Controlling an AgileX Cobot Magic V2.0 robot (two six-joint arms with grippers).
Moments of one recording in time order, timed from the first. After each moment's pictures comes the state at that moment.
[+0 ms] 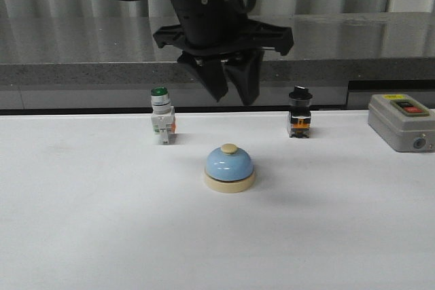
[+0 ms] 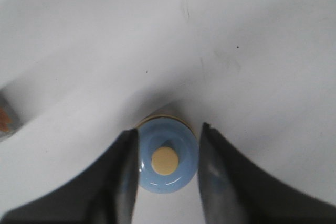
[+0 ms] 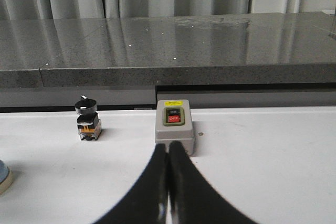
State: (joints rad) left arm -0.69 2.02 -1.74 -0.05 0.88 -0.09; right arm 0.02 -0.01 0.03 -0.07 0.06 0.11
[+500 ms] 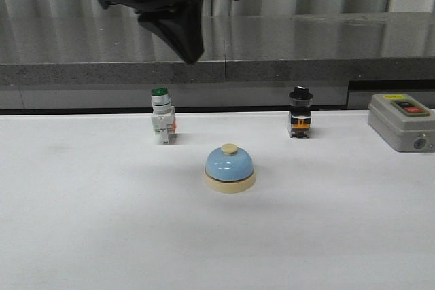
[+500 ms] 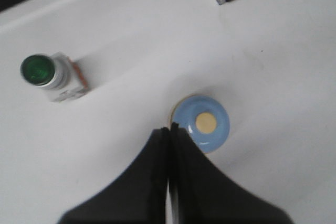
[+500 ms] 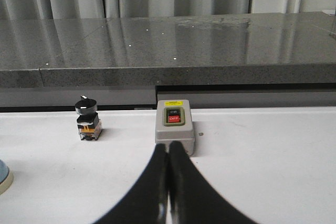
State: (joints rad) left arm -0.60 1.78 -1.52 -0.04 0.81 -0.13; right arm 0.02 -0.01 0.03 -0.07 0.06 0.11
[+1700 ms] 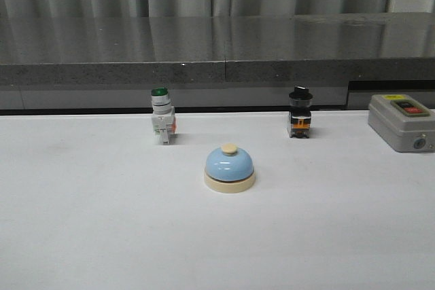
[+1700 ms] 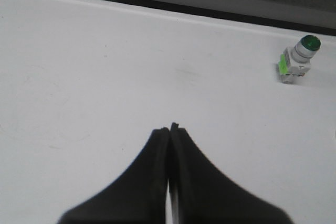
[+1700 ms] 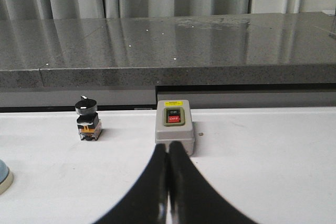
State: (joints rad) left arm -0.04 0.79 -0.58 -0.07 0.48 -0.17; right arm 0.02 -0.01 0.03 -0.07 0.06 0.11
